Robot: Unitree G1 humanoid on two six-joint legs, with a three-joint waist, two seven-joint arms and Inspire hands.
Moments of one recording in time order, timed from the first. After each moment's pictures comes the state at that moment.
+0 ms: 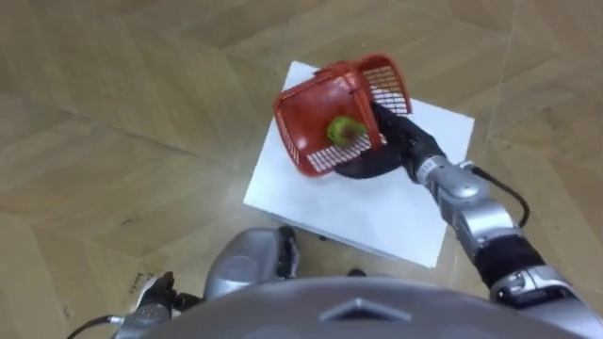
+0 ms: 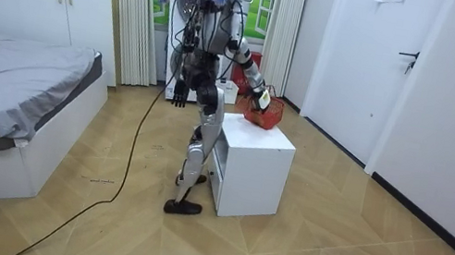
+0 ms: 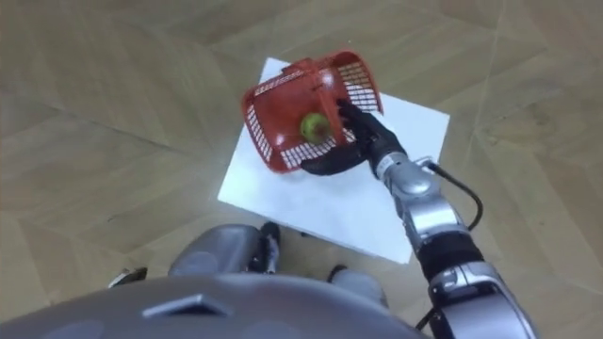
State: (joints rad) left arm 0.22 0.19 -0.01 1.10 0.19 0.13 0.08; right arm -0.06 -0.21 0.26 0.61 0.08 0.06 0.12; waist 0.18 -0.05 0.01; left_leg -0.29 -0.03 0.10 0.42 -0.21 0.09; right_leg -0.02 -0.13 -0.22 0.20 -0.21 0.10
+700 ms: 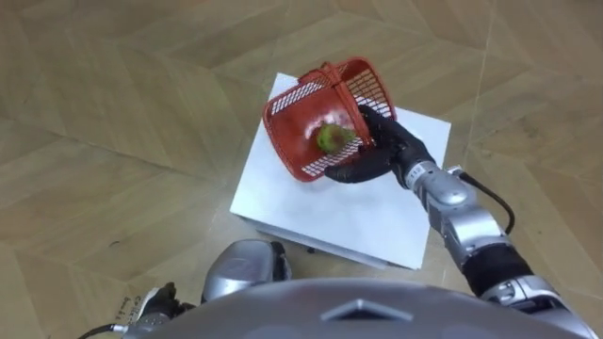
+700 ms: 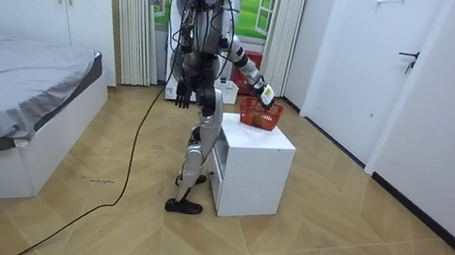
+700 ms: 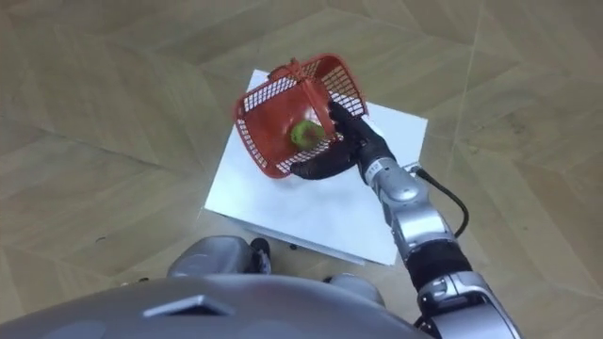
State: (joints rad) left arm 0.24 0.18 0.02 1.08 0.23 0.12 0.08; right arm -0.02 -0.20 0.24 0.51 0.05 0.05 0.08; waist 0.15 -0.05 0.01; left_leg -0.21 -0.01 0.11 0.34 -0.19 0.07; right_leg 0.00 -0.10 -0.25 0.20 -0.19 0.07
